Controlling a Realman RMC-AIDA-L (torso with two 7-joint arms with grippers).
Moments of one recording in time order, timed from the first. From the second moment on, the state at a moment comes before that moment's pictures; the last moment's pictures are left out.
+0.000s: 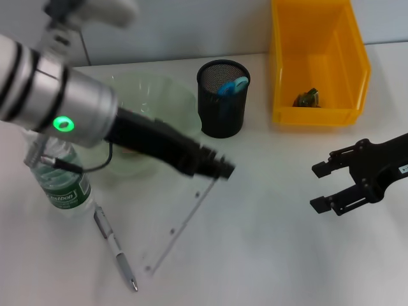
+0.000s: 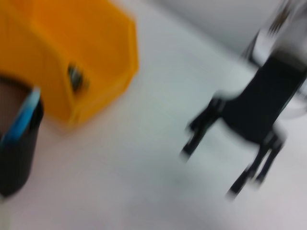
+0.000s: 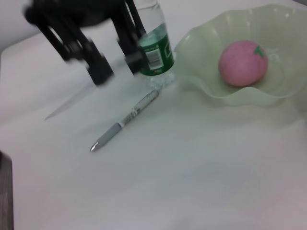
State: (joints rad) left arm -0.63 -2.07 1.36 1.43 2.06 1.60 -2.57; right arm 0.56 1.96 -0.83 -0.94 -2.27 -1.77 1.68
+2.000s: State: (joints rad) left arm -0.35 -2.08 2.39 0.63 -0.33 1.33 -0.32; right arm 0.40 2.08 -0.65 -0.79 -1.94 -1.71 1.23
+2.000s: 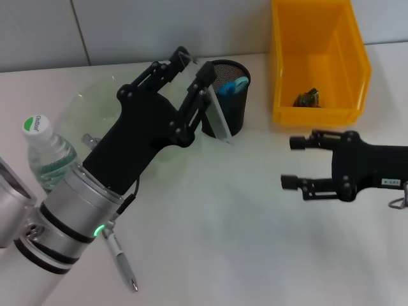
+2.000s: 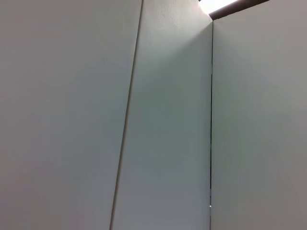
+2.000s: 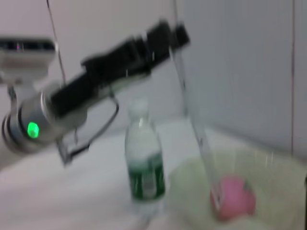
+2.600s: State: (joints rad) left arm -0.38 -2.08 2.43 0.74 -0.44 1.21 -0.21; right arm 0.45 2.09 -0.65 -0.25 -1.50 -1.67 0.51
